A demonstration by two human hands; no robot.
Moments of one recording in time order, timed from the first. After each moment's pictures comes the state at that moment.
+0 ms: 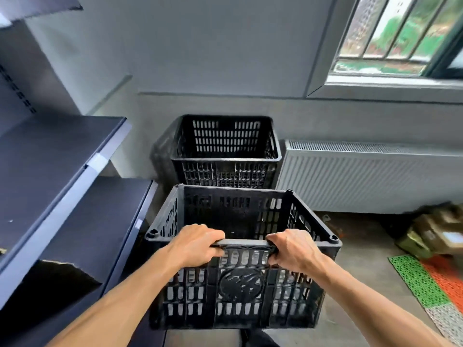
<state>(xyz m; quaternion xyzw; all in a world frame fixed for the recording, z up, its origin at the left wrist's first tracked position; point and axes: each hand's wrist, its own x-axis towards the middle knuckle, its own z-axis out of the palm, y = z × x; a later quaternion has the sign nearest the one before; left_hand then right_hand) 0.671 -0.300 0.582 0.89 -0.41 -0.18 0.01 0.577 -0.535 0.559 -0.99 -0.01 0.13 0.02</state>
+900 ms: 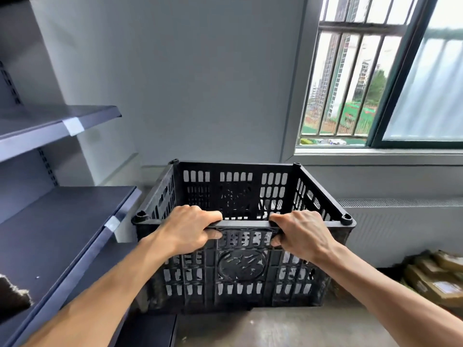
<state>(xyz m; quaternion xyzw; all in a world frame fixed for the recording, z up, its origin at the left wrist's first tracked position) 0.676 -0.281 0.746 0.87 -0.47 0.11 0.05 0.550 -0.524 0.737 -0.98 -0.02 -0.17 -0.06</state>
